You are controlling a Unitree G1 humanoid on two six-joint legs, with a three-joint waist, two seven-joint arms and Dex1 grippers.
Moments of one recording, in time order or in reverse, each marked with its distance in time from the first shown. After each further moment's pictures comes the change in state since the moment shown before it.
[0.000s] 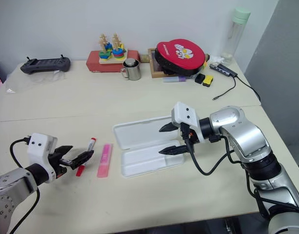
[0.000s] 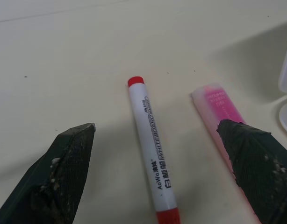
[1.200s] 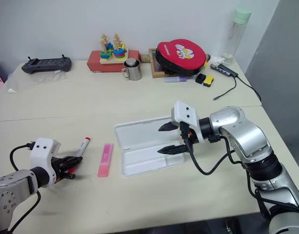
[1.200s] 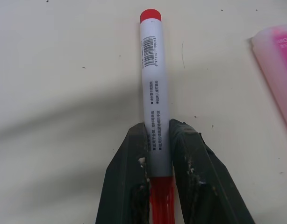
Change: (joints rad) left arm -0.038 0.025 -0.015 0.045 0.054 0.163 0.042; right arm 0.000 -0.009 0.002 -0.015 0.036 0.015 -0.038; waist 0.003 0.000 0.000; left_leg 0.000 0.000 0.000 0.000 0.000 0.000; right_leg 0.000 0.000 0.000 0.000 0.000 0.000
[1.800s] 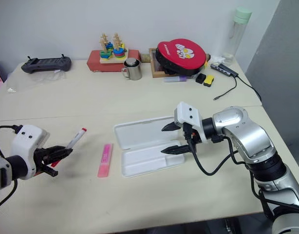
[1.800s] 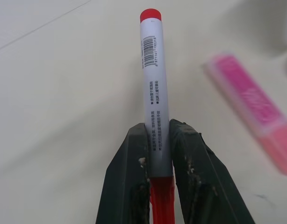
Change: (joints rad) left arm 0.086 0.269 0.102 -0.165 -0.031 -0.051 -0.296; right arm 0.017 -0.037 0.000 0.000 0.000 -0.030 0.002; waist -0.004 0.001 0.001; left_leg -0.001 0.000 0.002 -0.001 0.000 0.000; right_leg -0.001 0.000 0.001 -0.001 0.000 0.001
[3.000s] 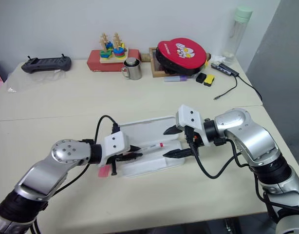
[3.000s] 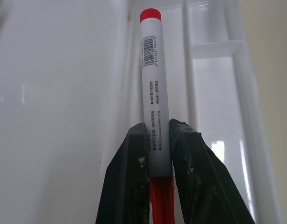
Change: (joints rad) left arm -0.526 -0.195 -0.813 0.192 0.417 -0.486 -0.173; right arm 0.013 -0.043 0.005 -0.051 0.039 0.042 -0.013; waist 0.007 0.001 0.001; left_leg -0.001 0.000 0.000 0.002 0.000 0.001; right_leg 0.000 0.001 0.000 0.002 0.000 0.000
